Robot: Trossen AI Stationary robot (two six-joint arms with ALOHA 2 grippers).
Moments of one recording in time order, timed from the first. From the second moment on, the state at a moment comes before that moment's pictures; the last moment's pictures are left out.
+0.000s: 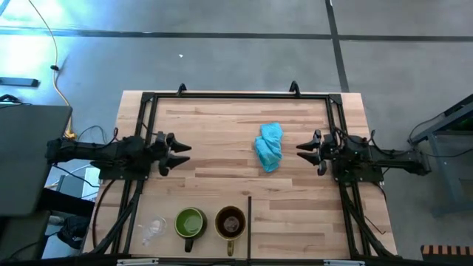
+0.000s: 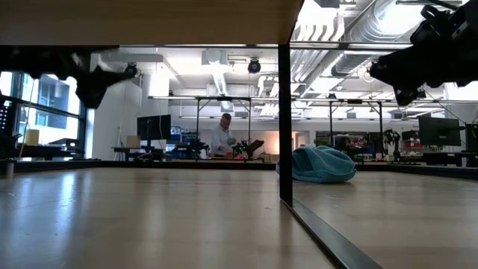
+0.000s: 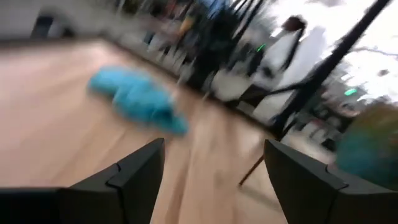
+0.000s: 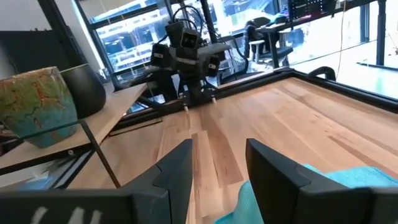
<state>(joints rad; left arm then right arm) 0.10 0.23 0.01 0.17 -0.05 -0.50 -0.07 0.02 0.01 0.01 -0.01 0.27</state>
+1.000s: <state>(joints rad) 0.10 0.01 0.01 0.18 0.14 -0.01 -0.06 0.02 0.01 0.01 -0.08 0.21</state>
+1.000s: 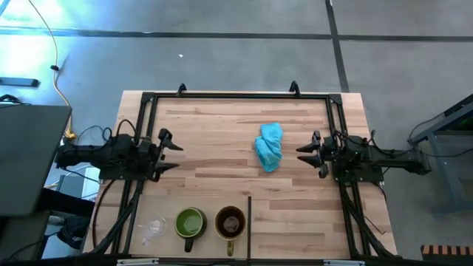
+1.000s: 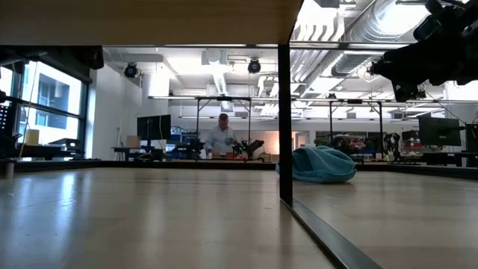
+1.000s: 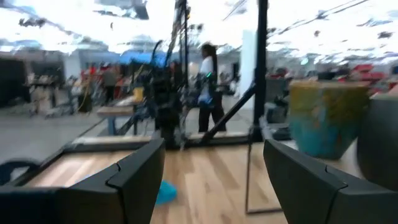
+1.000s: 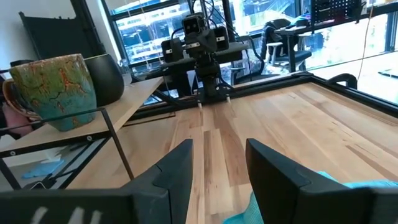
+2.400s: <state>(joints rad) 0.10 0.01 0.01 0.03 0.09 -0.13 -0.06 0.02 0.01 0.01 -0.06 0.27</state>
